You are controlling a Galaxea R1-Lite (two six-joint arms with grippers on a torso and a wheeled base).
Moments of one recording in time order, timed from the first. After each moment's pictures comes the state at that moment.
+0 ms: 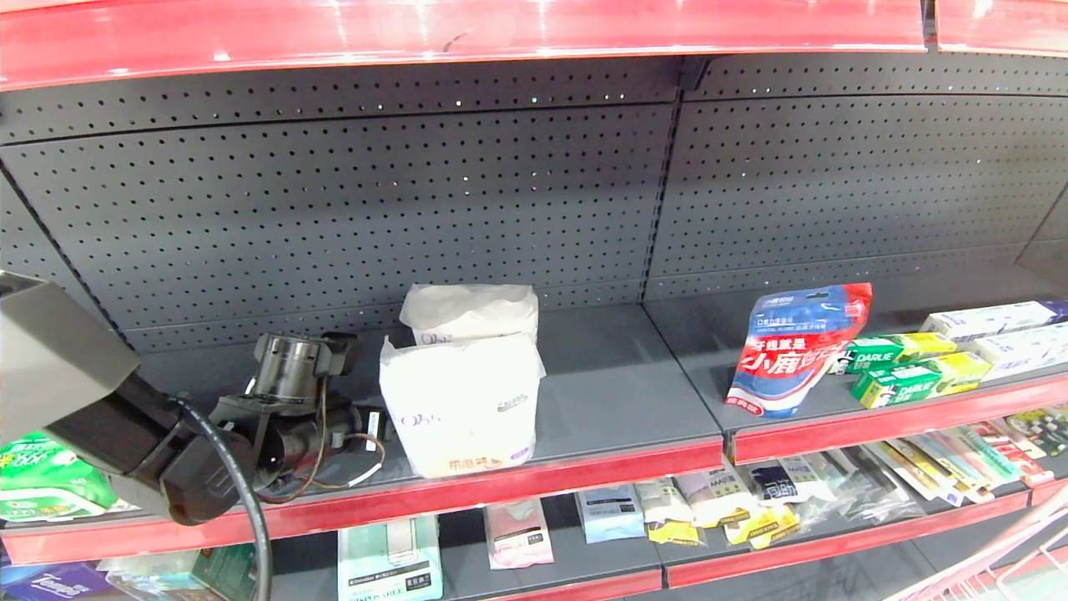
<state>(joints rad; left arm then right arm) -0.28 2.00 -0.64 -0.66 0.14 -0.09 0.00 0.00 0.00 0.00 -0.01 -0.01</state>
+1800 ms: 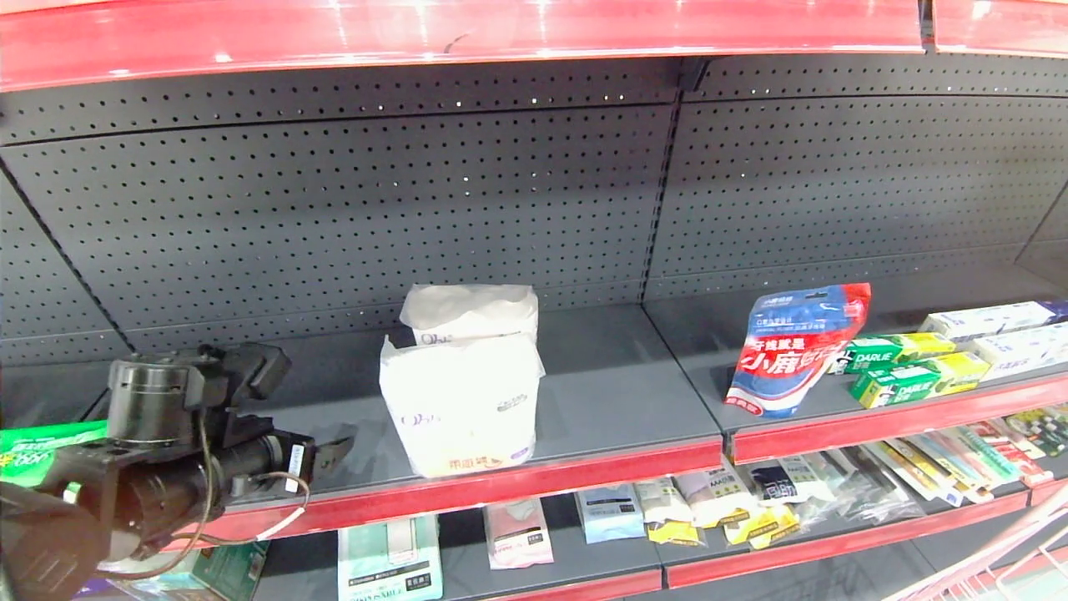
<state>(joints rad) -0.20 1.70 -0.38 -0.68 0.06 0.06 0.00 0.00 0.00 0.00 -0.01 -0.02</state>
